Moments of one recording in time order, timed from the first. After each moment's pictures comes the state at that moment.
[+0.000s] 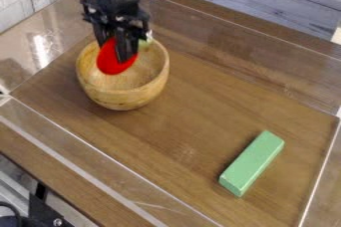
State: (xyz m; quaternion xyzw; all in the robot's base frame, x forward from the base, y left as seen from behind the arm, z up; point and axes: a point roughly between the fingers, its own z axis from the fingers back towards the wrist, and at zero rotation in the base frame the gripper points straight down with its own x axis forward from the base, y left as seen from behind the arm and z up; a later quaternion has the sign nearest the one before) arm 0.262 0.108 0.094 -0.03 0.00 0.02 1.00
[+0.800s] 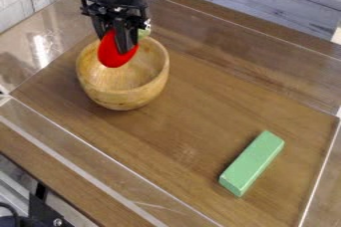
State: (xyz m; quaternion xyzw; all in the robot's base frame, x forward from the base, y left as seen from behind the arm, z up) arm 0.269 0.104 0.098 -0.06 -0.01 0.02 1.00
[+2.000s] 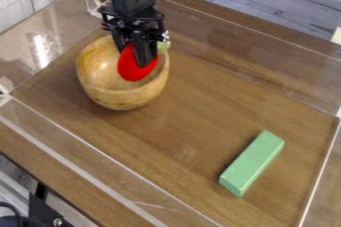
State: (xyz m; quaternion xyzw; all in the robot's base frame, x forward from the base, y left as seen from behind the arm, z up) arm 0.273 0.080 0.084 -0.11 0.00 -0.01 0.99
